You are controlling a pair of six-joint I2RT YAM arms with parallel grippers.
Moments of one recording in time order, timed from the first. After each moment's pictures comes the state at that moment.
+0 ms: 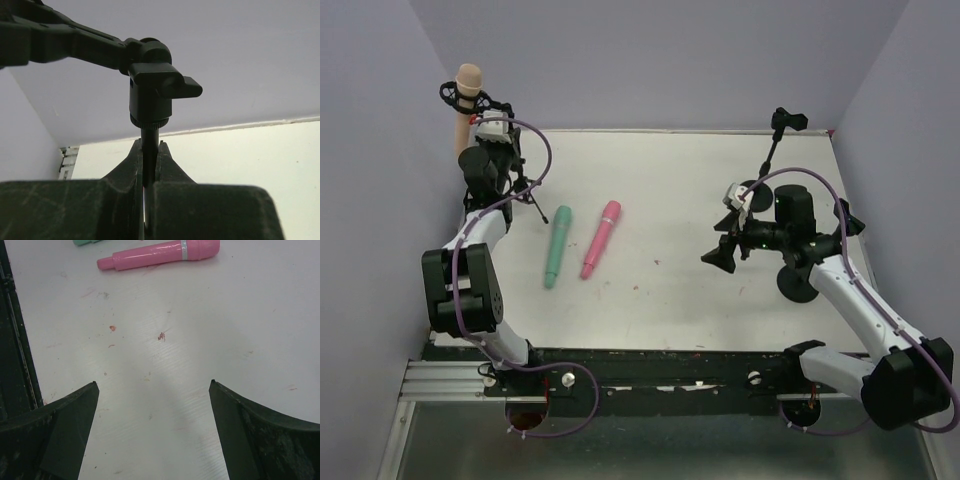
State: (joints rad) left arm 0.15 1.60 1.03 0.76 0.29 -0.01; right arm 0.29 1.10 0.83 -0.31 -0.79 -0.41
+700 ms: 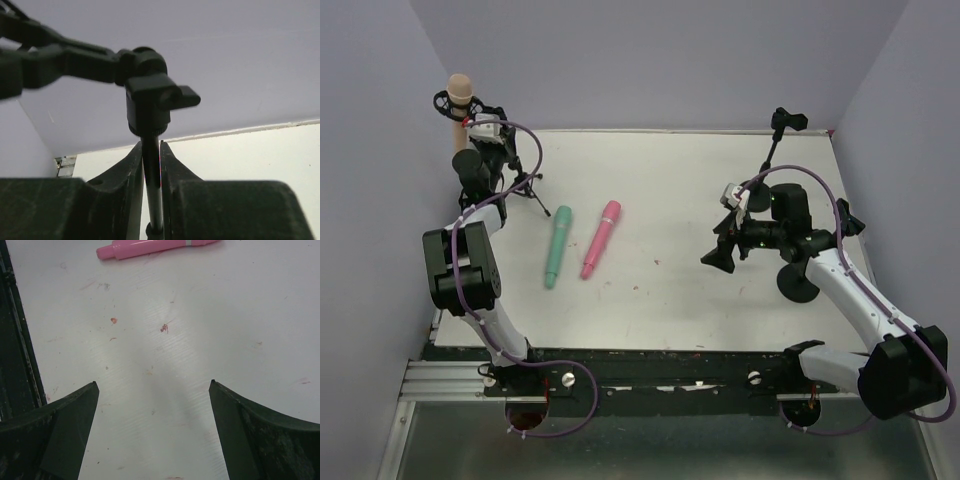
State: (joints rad) left arm 0.23 1.80 1.10 0.92 0.40 -0.06; right arm 0.27 1.17 0.85 -0.35 -0.80 -0.42
